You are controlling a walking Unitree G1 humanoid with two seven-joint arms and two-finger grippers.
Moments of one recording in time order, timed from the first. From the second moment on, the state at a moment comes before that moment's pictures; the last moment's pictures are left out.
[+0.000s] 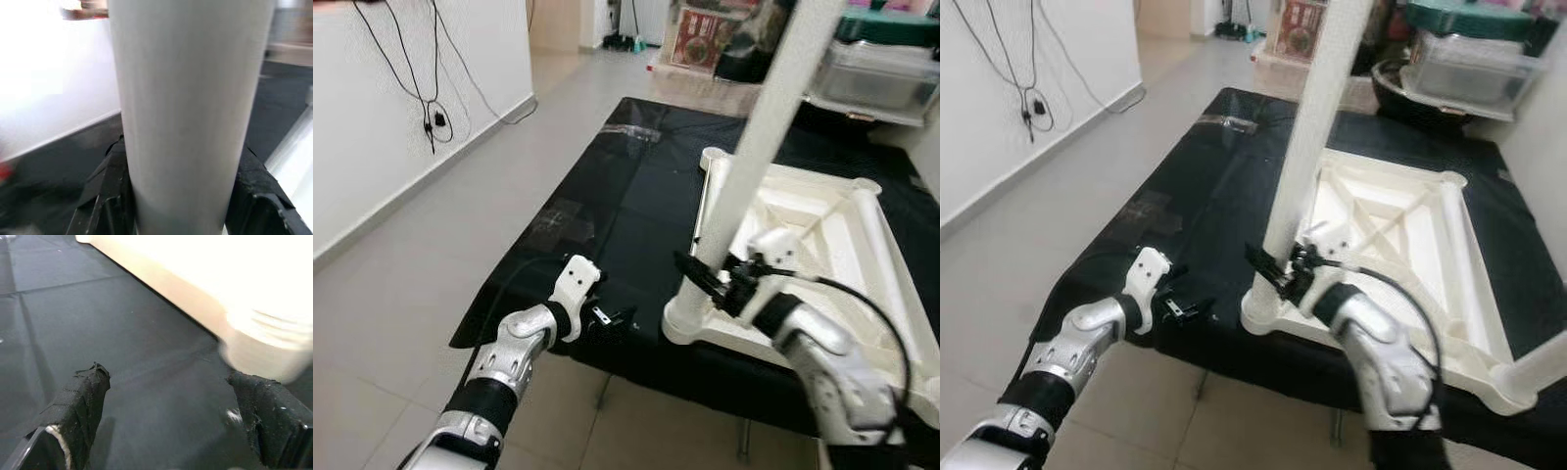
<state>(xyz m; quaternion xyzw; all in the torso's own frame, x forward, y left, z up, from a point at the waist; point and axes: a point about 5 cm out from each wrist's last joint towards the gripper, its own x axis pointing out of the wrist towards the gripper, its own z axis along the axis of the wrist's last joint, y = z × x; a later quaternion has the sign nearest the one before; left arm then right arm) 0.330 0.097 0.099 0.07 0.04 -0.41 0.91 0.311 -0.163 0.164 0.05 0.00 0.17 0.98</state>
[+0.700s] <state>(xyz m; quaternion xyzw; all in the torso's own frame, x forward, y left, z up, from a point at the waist) 0.328 0.090 0.094 0.06 0.05 -0.42 0.90 0.284 -0.196 0.189 0.11 -0.08 0.02 0.99</state>
